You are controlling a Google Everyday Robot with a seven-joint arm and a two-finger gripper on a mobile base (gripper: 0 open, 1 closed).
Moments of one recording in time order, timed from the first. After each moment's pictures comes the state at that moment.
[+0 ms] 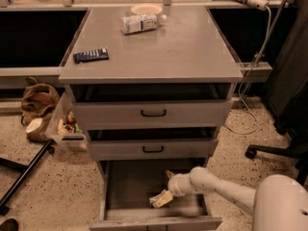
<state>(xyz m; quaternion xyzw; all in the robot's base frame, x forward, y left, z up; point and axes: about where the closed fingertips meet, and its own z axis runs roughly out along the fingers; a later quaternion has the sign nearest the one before) 0.575 -0.050 0.234 -0.49 0.78 0.25 0.30</state>
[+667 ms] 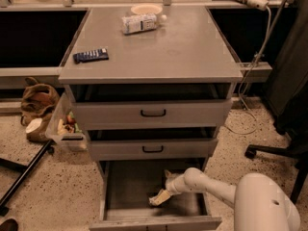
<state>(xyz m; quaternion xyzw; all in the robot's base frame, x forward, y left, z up) 0.605 -0.052 0.176 -0.51 0.78 0.21 0.30</state>
